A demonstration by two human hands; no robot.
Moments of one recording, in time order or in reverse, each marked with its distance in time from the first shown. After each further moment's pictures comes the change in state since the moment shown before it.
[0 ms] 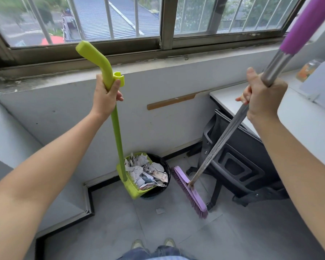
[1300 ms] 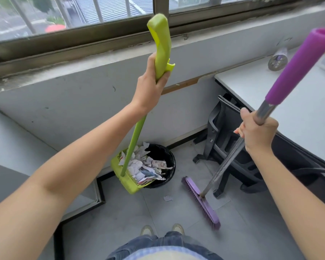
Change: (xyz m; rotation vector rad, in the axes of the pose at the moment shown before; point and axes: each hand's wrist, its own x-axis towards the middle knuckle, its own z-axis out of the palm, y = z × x) left_hand -0.014 0.033 0.119 0.343 -0.223 0.126; right_hand -0.037 0.096 -0.057 -0.169 0.013 0.206
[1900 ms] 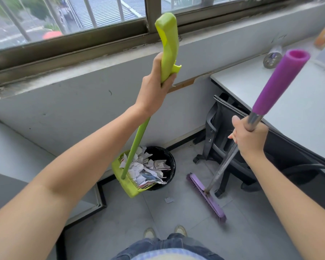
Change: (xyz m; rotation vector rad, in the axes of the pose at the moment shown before) left_hand 0.000 0.011 0.017 -0.001 -0.023 0.102; right_hand -0.006 0.022 -0.009 -0.105 0.005 -0.024
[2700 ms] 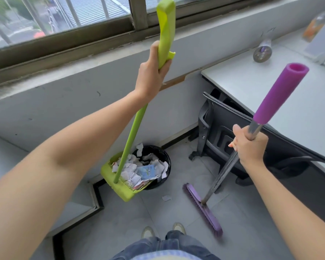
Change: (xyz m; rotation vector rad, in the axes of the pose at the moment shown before) left_hand 0.036 0.009 0.030 0.082 0.003 0.032; right_hand -0.010 0.028 -0.030 -0.001 0.083 0.077
